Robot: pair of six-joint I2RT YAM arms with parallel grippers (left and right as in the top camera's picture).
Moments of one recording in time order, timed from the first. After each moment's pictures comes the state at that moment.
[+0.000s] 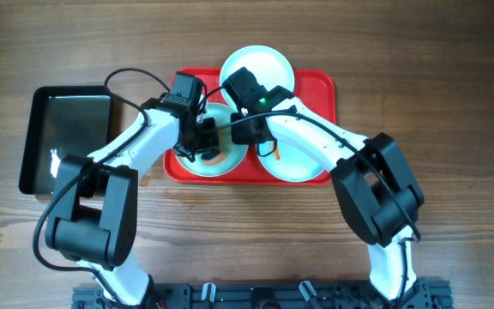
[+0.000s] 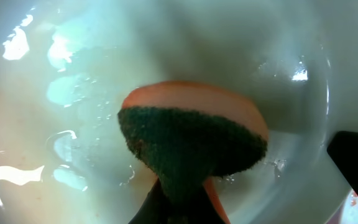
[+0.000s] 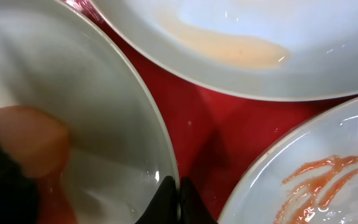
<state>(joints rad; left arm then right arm) -0.28 1.86 1.13 -0.63 0.21 -0.42 0.64 2.11 1.53 -0.71 -0.01 0.54</state>
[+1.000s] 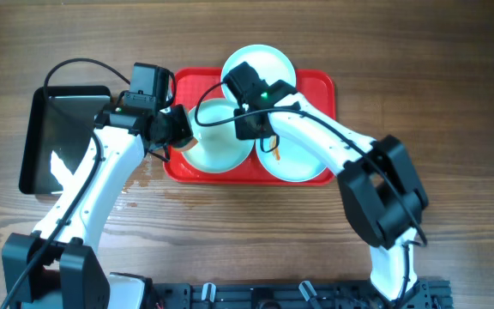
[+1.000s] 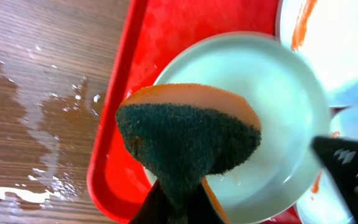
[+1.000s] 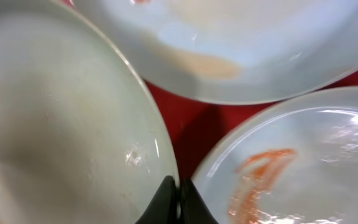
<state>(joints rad) -0.20 1.54 1.14 -0.77 0.07 -0.48 0.64 2.07 1.59 -0.81 0.09 0.50</state>
